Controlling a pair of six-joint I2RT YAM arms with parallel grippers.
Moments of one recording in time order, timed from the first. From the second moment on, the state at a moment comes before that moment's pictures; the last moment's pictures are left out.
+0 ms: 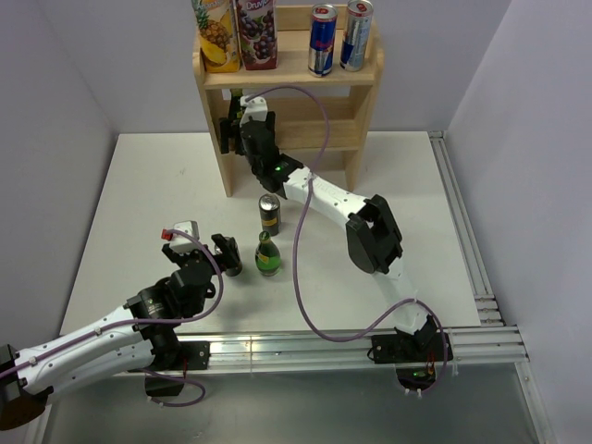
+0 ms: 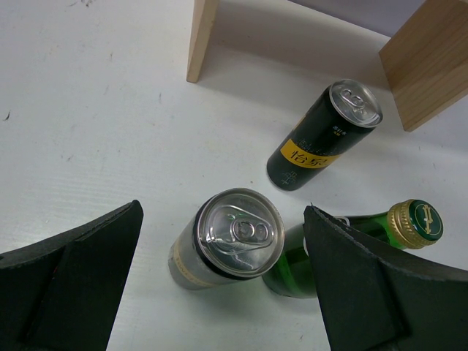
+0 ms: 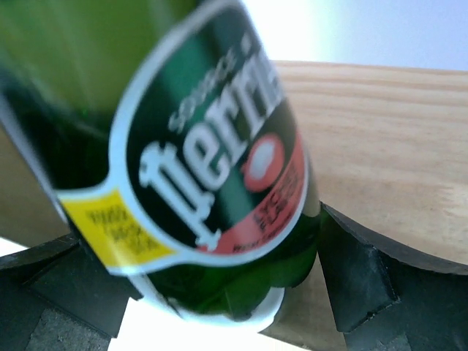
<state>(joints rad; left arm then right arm) -1.01 0.62 0.42 -0.16 -0.93 -0.64 0.78 2.26 2.05 0.11 0.45 0.21</state>
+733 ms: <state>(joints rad) -1.01 0.62 0.42 -0.16 -0.94 -0.64 0.78 2.11 1.88 0.18 0.39 0.20</state>
